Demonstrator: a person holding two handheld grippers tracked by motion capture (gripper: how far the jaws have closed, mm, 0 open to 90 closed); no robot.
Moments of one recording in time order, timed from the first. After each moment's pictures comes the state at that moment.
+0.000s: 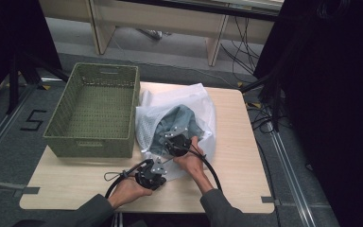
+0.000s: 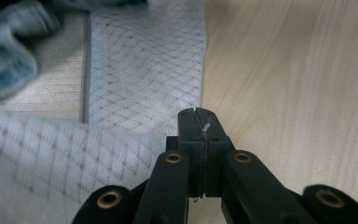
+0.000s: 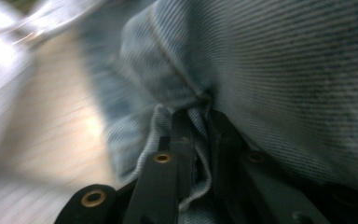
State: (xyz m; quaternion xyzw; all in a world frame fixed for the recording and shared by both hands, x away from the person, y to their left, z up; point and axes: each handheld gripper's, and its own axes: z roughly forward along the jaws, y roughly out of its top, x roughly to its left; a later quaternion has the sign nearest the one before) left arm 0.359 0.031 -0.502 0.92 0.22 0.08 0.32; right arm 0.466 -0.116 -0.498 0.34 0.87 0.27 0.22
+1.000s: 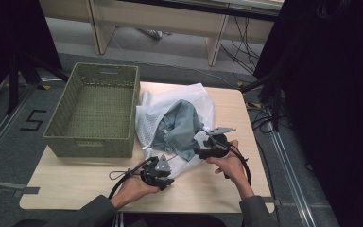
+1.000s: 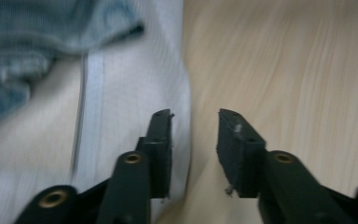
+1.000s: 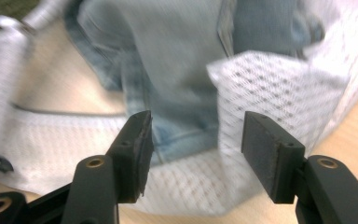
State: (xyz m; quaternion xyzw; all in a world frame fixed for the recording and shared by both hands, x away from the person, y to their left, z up) left arm 0.368 0.003 -0.495 0.89 0.22 0.08 0.39; right arm 0.441 -0.227 -0.460 0.42 0.82 0.36 0.15
